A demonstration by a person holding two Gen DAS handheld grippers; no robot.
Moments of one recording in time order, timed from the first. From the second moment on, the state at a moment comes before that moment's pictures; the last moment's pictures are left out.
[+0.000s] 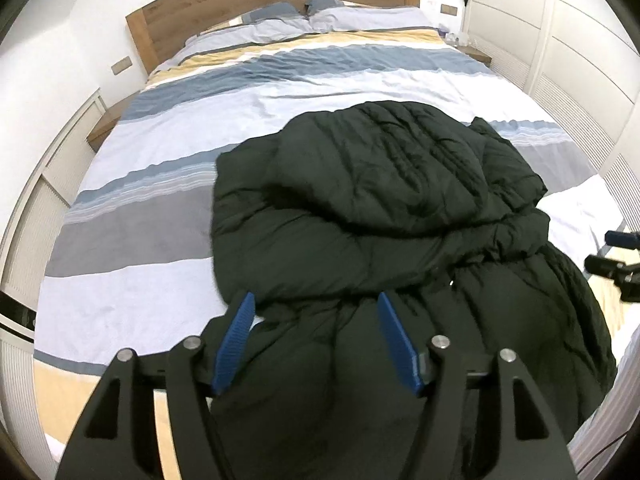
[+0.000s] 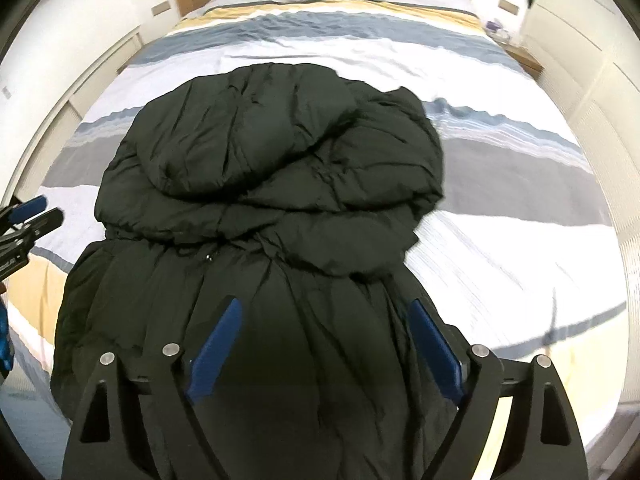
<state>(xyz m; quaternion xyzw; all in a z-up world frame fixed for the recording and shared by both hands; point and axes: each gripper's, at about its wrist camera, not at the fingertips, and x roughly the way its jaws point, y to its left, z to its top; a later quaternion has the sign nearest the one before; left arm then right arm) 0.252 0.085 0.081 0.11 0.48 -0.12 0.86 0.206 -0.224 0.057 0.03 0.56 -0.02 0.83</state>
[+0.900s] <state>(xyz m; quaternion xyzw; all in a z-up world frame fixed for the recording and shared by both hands) 0.160 0.280 0.003 -0.01 0.59 -0.04 0.81 0.068 -0.333 0.042 0.12 0.59 -0.15 0.78</state>
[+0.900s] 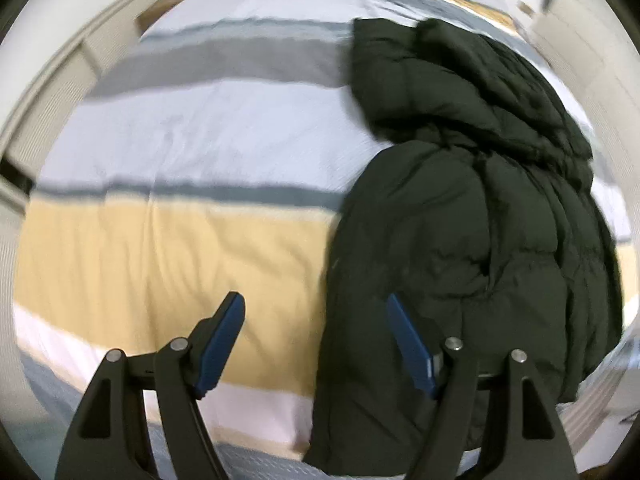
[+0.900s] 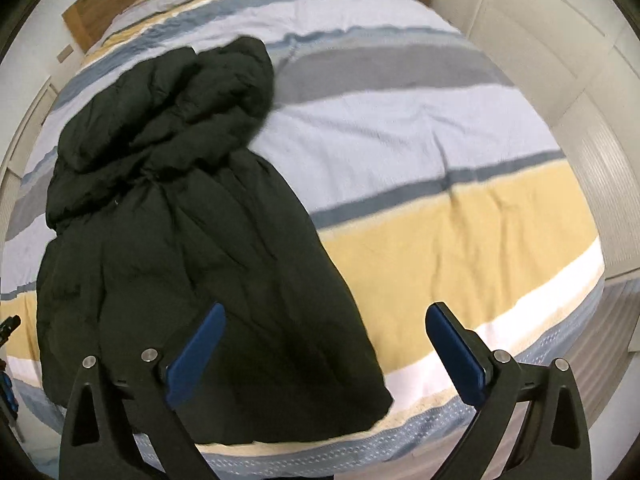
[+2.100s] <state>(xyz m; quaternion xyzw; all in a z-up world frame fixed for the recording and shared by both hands) 0.066 0.294 -0.122 -0.41 0.61 -0.13 0.66 0.032 -0.344 -0.119 0.33 0.68 0.02 0.66</state>
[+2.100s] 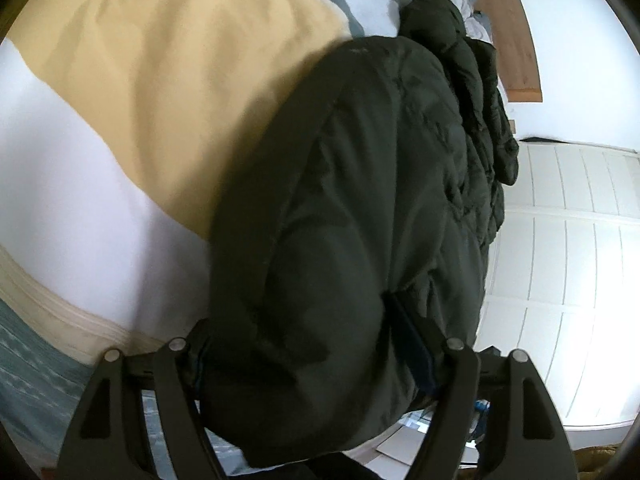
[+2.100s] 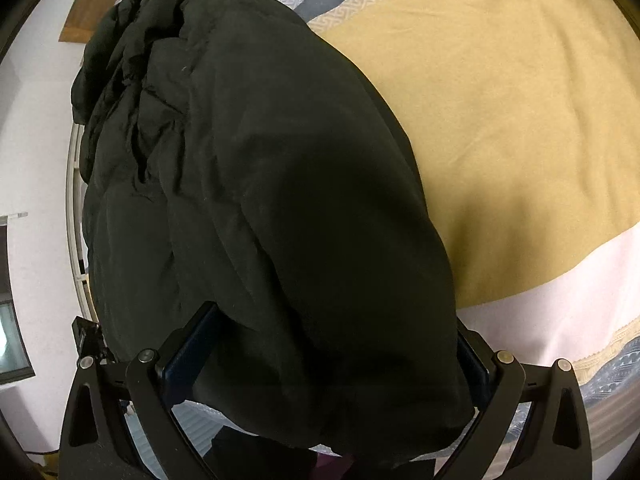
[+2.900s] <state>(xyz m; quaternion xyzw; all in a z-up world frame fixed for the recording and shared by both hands) 0.139 0.256 -0.005 -0.43 0.55 -0.23 0.67 0.086 -0.305 -0.017 0.34 0.60 0.07 0.72</state>
